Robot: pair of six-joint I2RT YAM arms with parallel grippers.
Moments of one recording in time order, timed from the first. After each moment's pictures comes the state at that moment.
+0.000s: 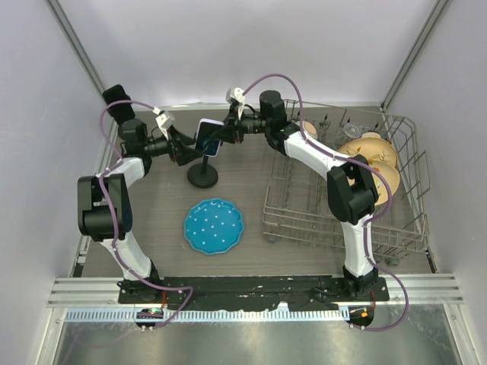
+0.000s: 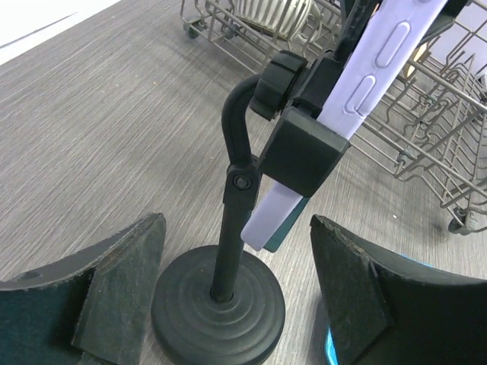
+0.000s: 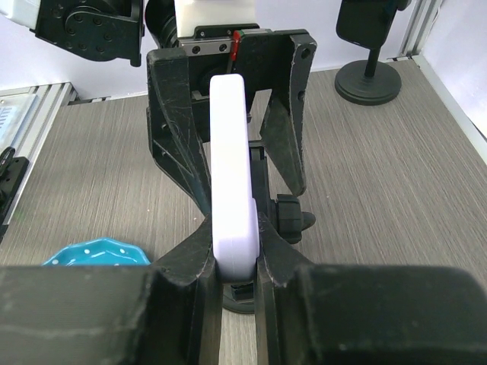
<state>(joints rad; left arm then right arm) 0.08 1.79 1.08 0.36 1.23 0.07 0.54 2.08 1.72 0.25 -0.95 -0.04</state>
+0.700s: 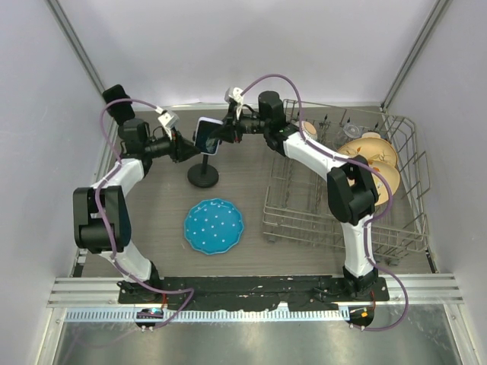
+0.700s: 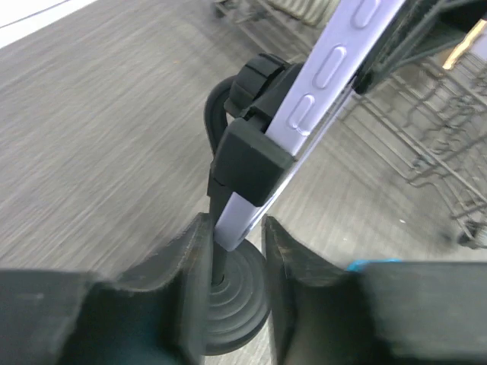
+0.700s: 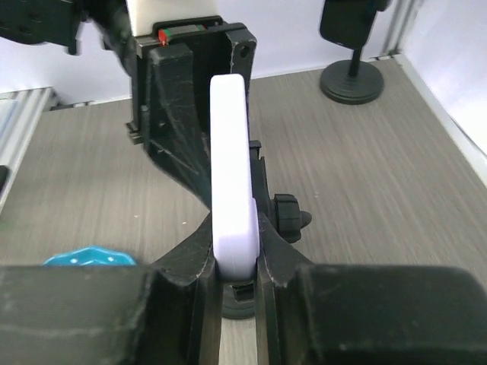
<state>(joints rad) 0.05 1.69 1.07 0.17 1.13 0.18 0.55 2.08 1.72 0.25 -0.90 -0.05</state>
